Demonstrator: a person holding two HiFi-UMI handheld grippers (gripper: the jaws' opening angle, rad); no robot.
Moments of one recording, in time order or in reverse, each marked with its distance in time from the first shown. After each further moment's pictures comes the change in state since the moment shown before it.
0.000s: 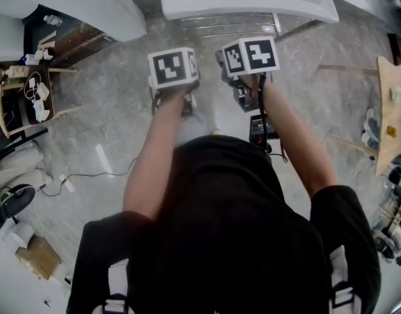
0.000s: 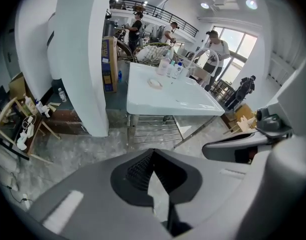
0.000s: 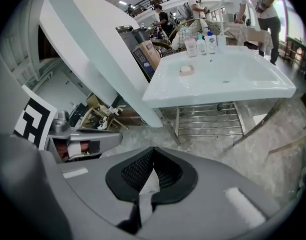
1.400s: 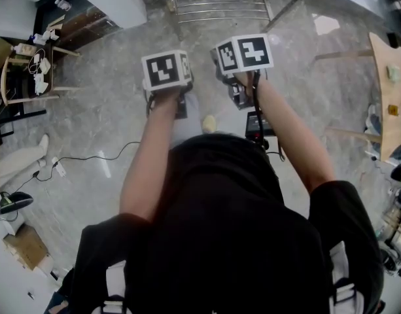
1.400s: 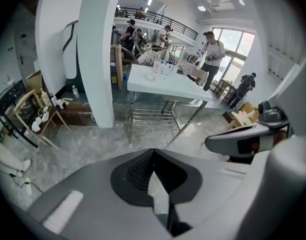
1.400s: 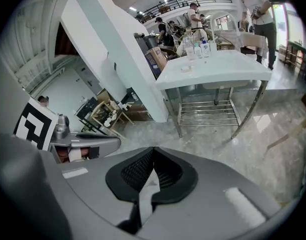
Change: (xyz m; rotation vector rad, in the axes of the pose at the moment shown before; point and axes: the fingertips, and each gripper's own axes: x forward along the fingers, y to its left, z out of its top) left arm -0.096 -0.079 -0.197 -0.029 -0.049 0.040; right arm -0.101 0.014 -0.190 -0.067 -0.071 0.034
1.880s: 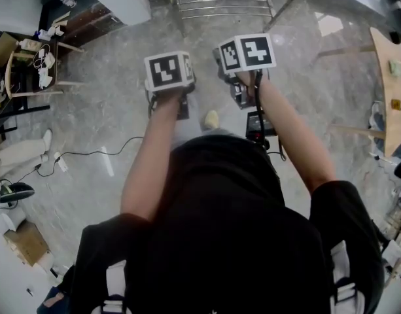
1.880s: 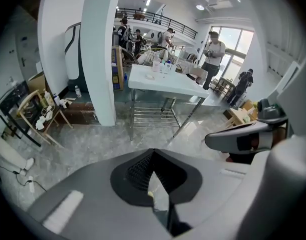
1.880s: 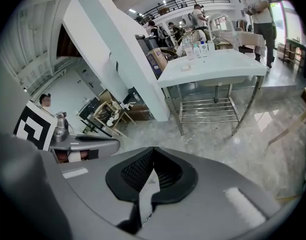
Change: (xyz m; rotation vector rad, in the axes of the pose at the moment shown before) left arm -0.030 -0.013 -0.041 0.019 -0.010 0.014; right arm -0.023 0.012 -0.042 0.011 -0.016 0.015
